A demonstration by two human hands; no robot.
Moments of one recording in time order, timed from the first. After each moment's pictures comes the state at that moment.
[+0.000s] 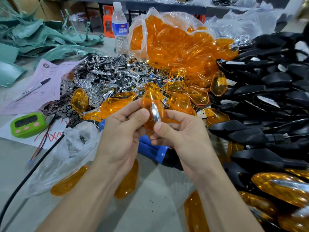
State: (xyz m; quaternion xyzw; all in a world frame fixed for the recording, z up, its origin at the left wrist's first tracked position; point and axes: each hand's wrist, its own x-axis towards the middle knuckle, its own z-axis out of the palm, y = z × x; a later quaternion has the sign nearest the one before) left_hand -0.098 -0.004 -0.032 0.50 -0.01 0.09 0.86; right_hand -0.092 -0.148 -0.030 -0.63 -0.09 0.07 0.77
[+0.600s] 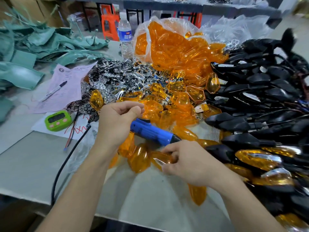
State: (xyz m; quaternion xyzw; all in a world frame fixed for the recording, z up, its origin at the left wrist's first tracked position) left_hand -0.115 0.048 -0.013 0.74 0.03 0.16 0.66; right_hand -0.156 -0.164 -0.010 -0.93 -0.16 0.20 0.28
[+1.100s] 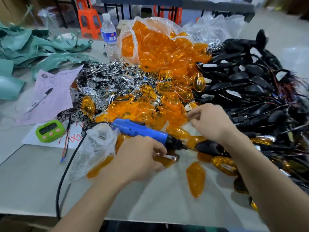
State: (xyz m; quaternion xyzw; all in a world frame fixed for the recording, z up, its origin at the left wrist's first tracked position) left_hand -0.154 0.022 -0.017 0.96 -0.15 -0.08 0.21; right_hand -0.094 -0.217 0.019 -0.97 0.00 0.02 0.22
